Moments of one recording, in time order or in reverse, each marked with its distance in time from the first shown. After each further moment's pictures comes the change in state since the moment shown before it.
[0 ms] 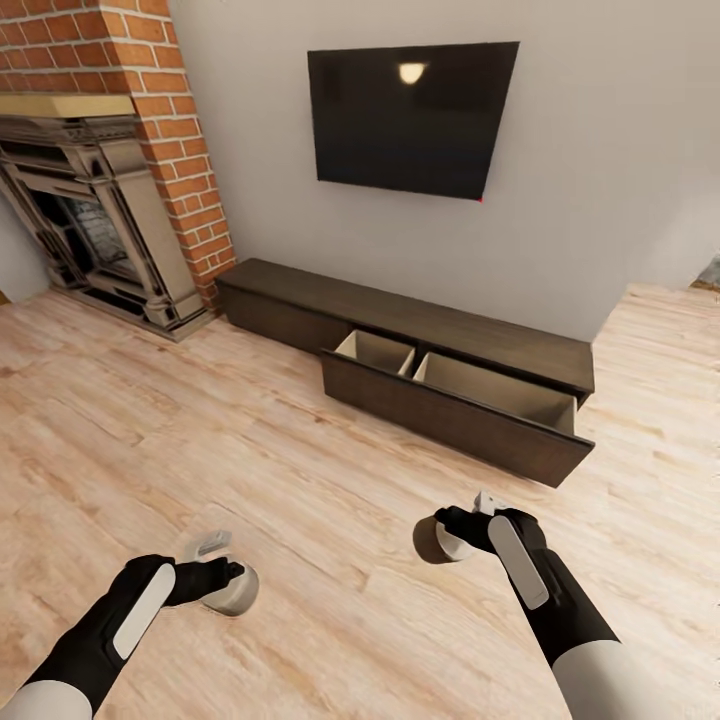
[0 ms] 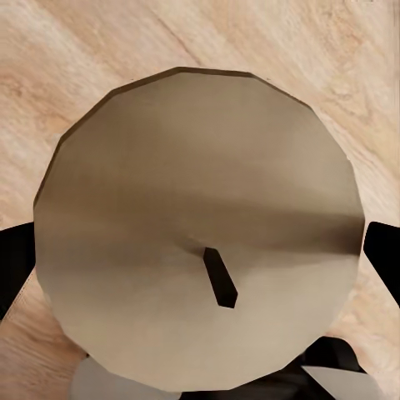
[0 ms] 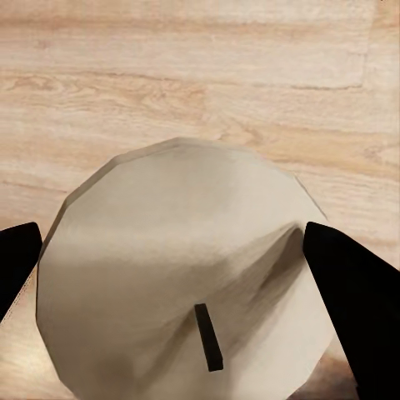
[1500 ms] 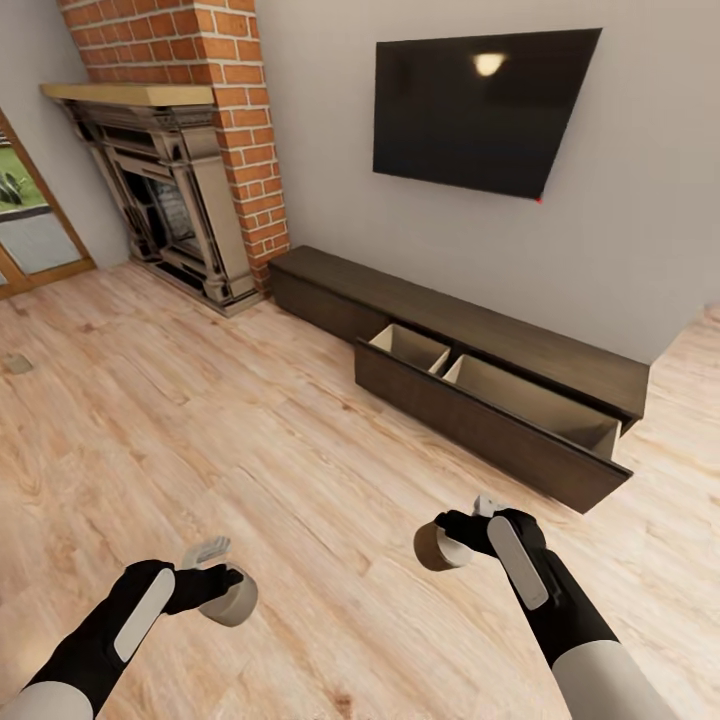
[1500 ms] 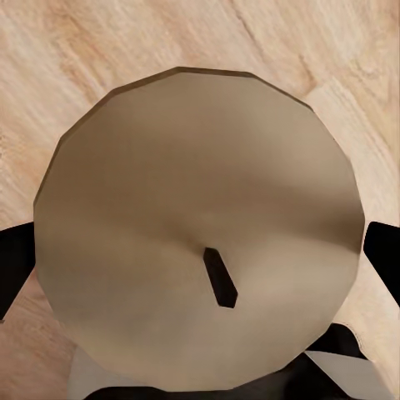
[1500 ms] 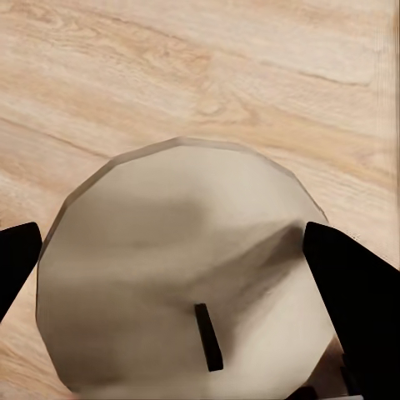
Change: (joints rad) left arm -0.002 -0.004 0.005 0.041 0.003 0.002 -0.001; right arm 0.000 0.000 0.003 0.001 0.002 0.038 -0.019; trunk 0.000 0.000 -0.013
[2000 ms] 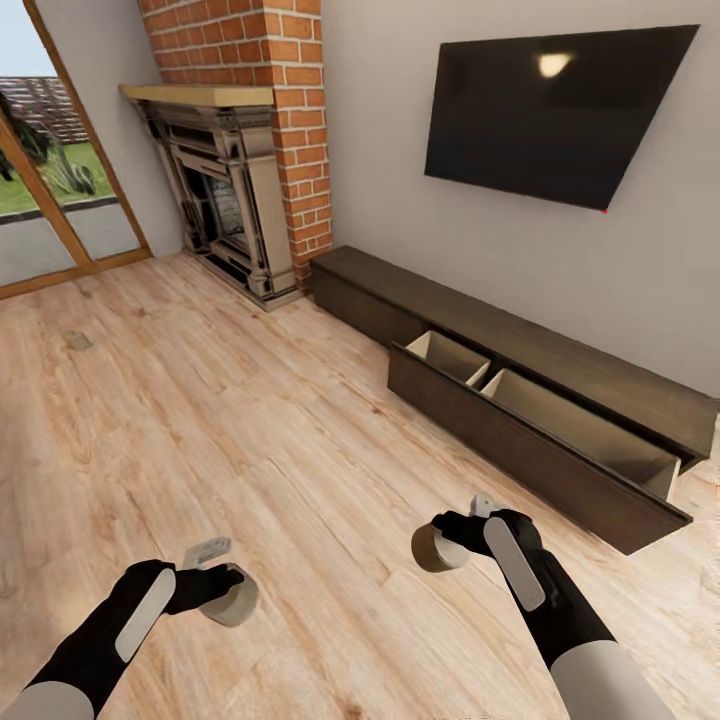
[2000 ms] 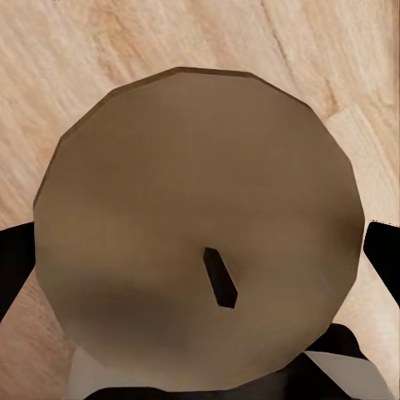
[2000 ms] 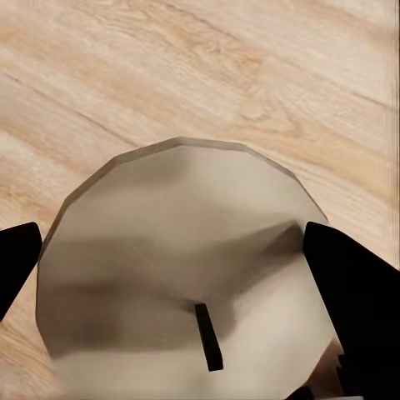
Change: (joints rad) left arm 0.000 -0.002 -0.003 0.000 -0.001 -0.001 0.001; right arm 0.000 0.000 0.025 0.000 0.000 0.000 -0.001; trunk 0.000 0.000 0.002
